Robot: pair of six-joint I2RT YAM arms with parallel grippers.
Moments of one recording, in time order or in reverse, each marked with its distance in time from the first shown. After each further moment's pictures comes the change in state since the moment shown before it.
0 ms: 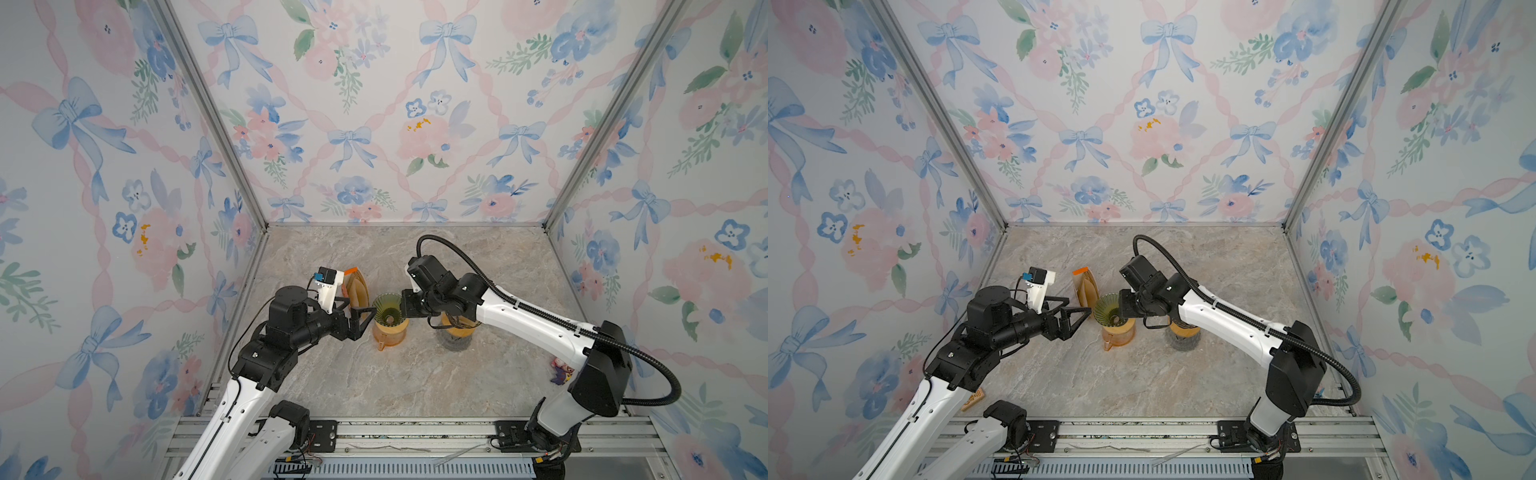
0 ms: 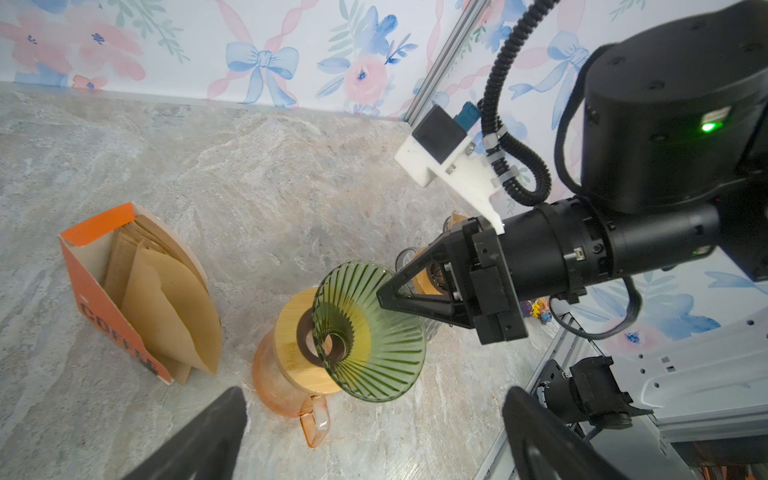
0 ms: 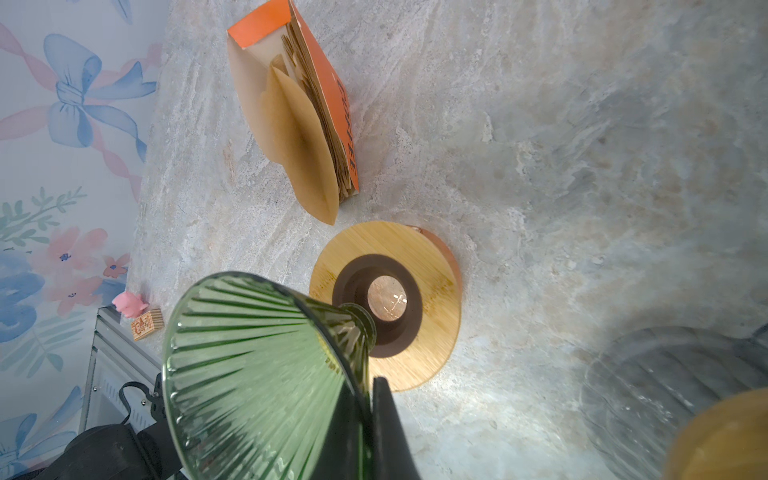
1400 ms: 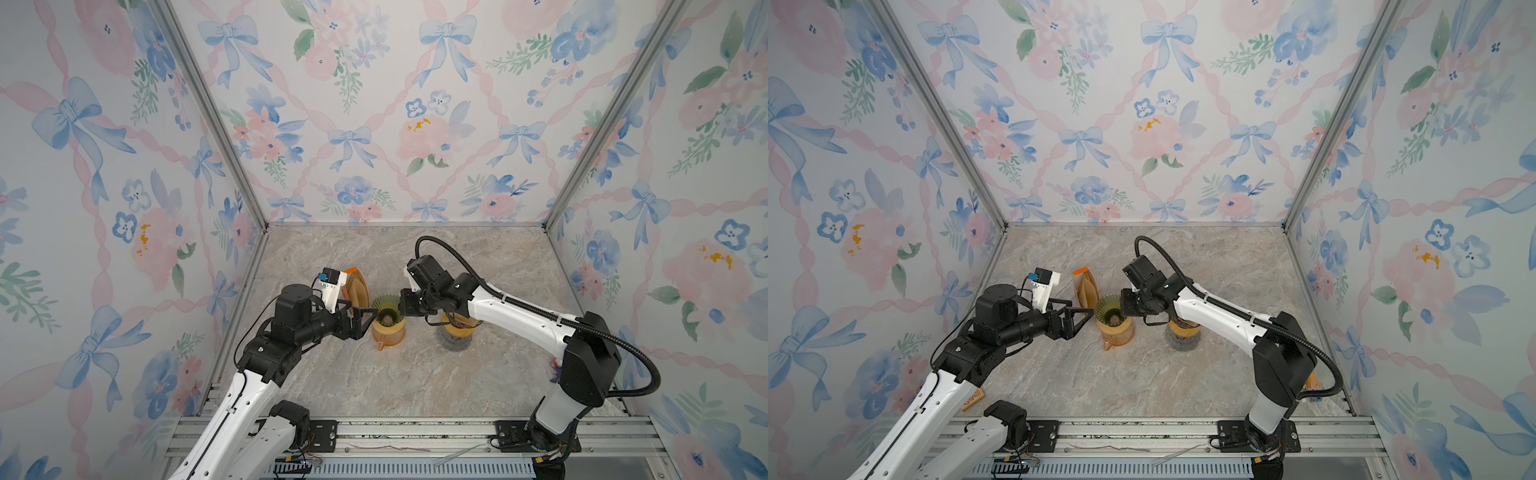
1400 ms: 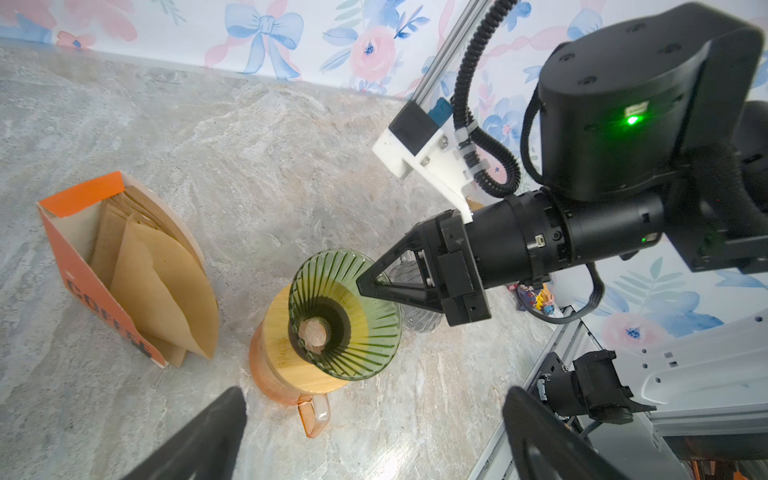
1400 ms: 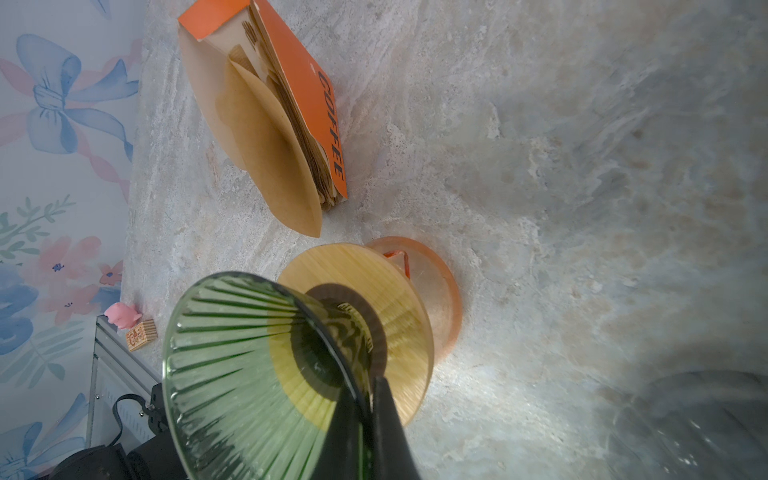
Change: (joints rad) left arm 0.000 0.042 -0.013 0.000 0.002 -0.009; right arm -0.045 0.069 -0.047 0.098 -0.074 -0.007
